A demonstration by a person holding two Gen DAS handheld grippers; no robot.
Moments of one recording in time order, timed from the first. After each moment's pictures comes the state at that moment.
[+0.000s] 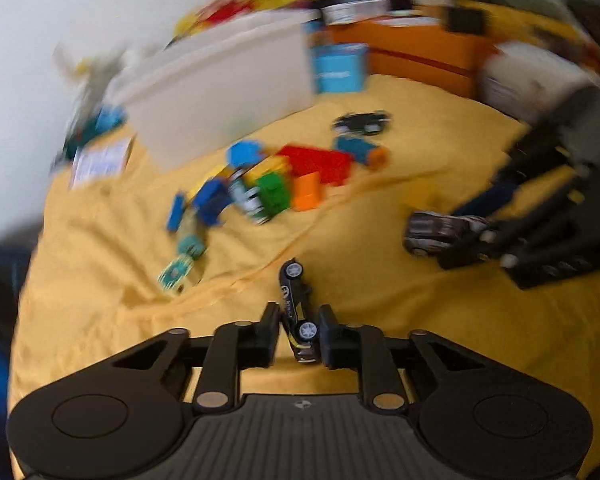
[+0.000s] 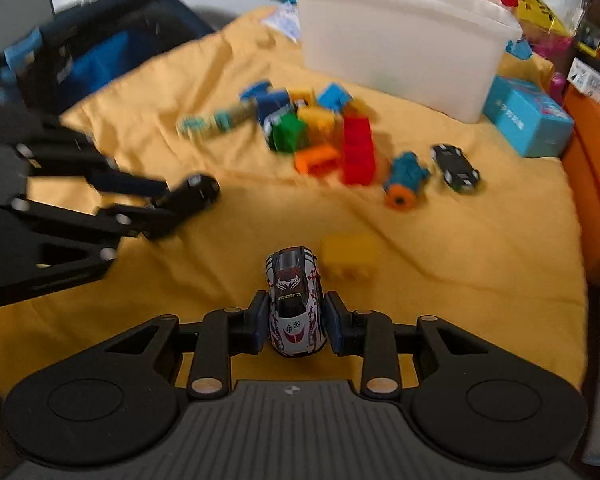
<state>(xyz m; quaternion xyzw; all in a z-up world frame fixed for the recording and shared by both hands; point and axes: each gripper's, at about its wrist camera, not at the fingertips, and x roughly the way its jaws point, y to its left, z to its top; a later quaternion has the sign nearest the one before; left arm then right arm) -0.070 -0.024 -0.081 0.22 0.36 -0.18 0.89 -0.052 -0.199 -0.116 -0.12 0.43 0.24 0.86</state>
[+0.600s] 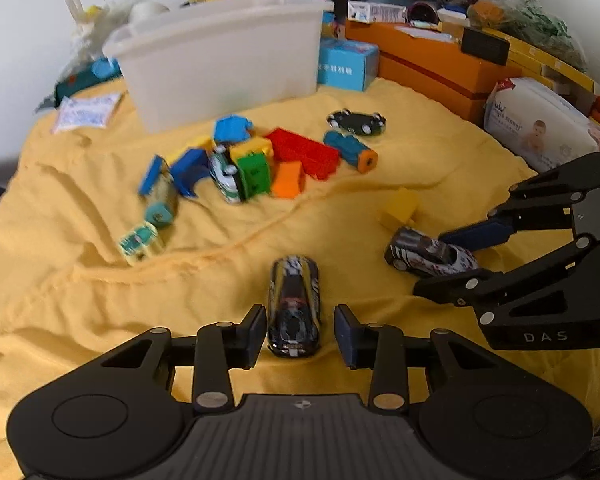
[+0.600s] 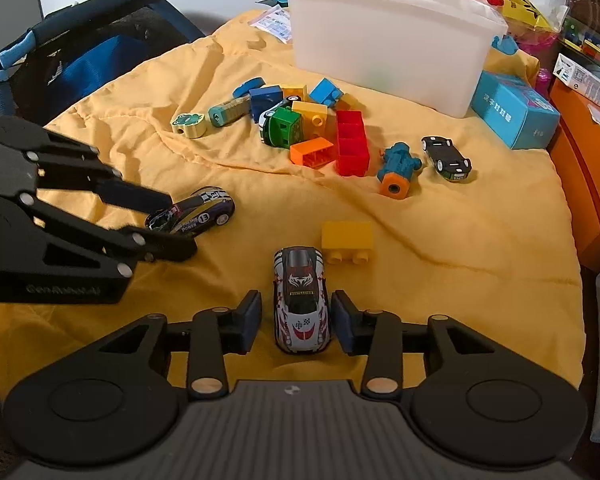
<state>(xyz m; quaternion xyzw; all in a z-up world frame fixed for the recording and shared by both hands) -0.056 -0.016 -0.090 0.10 0.42 -0.18 0.88 -0.061 -0.197 -0.121 -0.11 0.42 0.22 0.87</state>
